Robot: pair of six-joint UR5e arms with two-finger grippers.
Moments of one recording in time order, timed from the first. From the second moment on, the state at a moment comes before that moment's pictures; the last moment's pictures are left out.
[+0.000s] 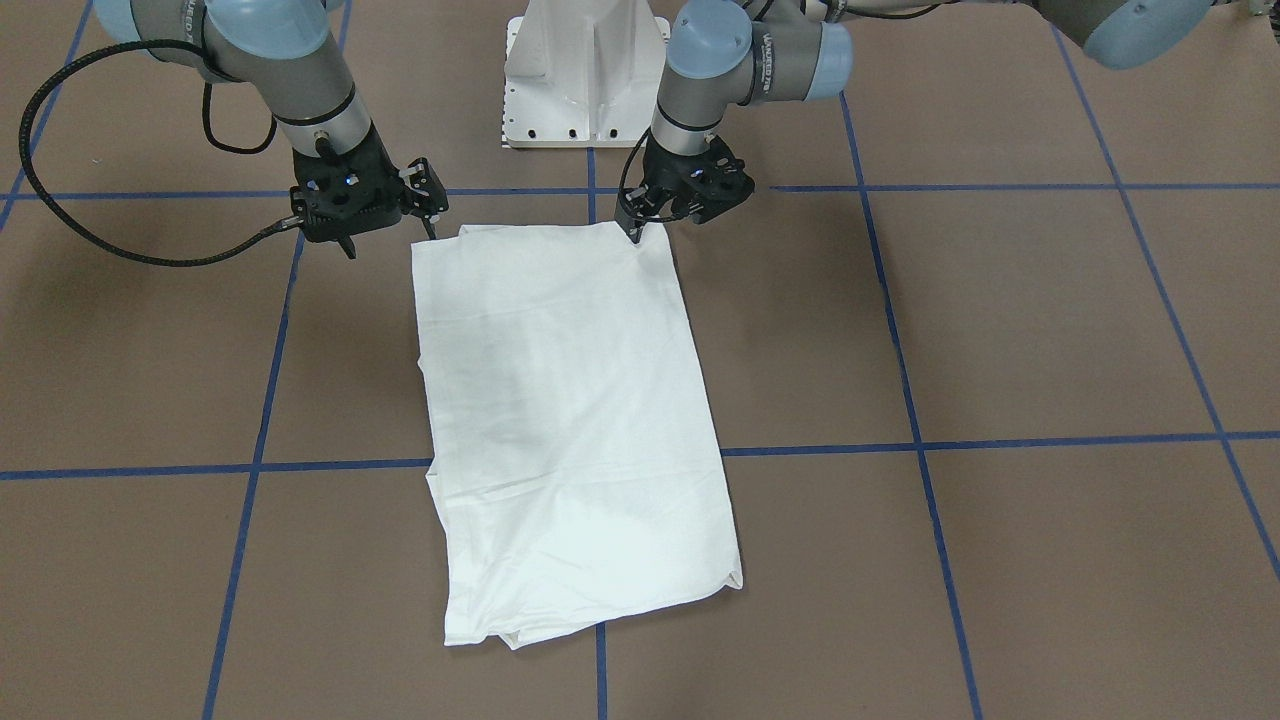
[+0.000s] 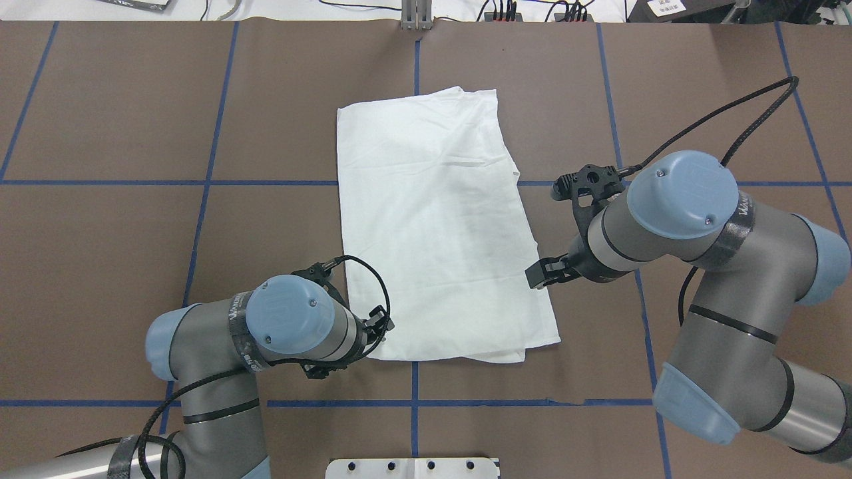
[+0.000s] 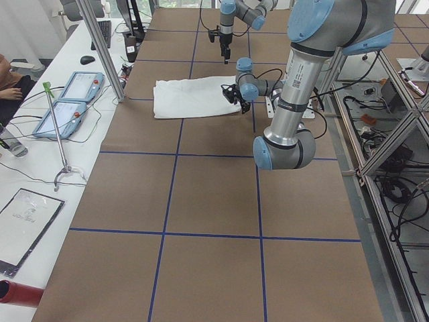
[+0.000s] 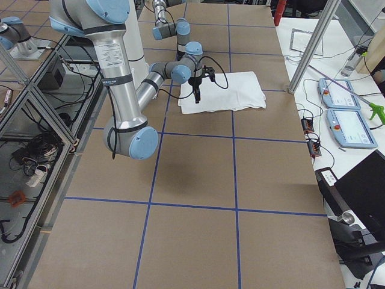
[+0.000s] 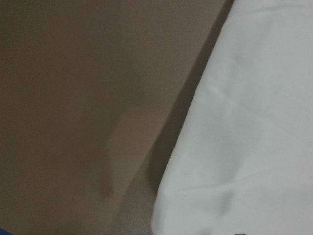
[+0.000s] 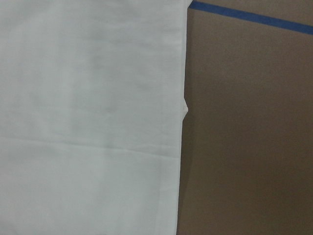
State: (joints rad) left arm -0.30 -2.10 -1.78 -1.74 -1.78 -1.98; right arm 0.57 -1.26 2.04 -1.59 1.94 0.94
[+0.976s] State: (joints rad) left arm -0.30 -2.10 -1.78 -1.75 -1.78 -1.98; right arm 0.57 -1.26 2.04 -1.59 1.93 0.95
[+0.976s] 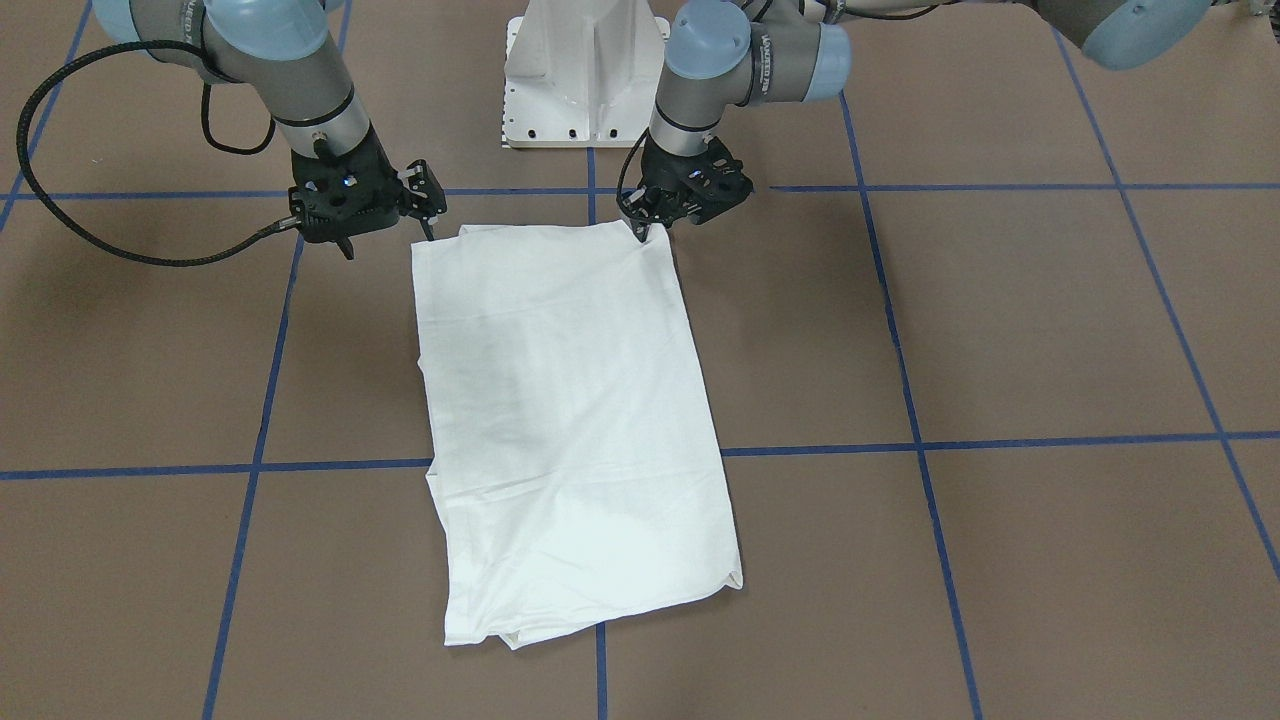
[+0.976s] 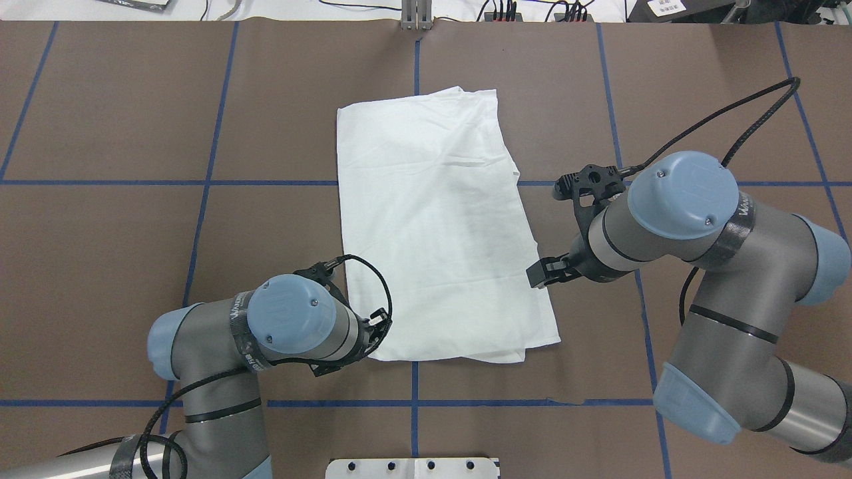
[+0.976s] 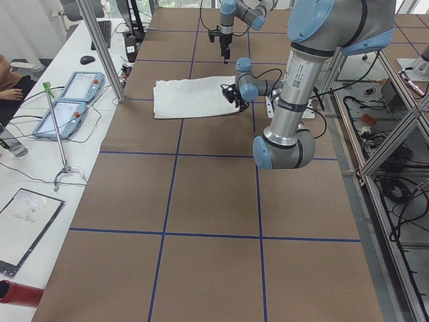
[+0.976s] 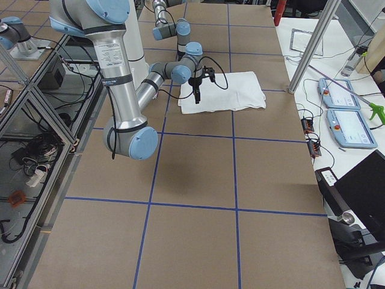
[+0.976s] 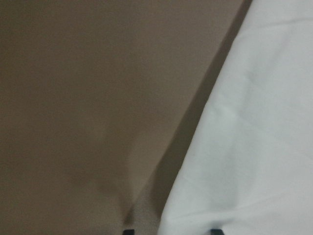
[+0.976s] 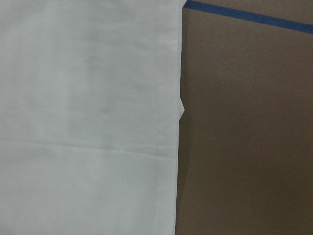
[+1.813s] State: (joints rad) left arm -0.36 -2.09 -1.82 -1.76 -1.77 -1.97; right arm 0.56 -1.25 2.04 -1.59 1.93 1.03
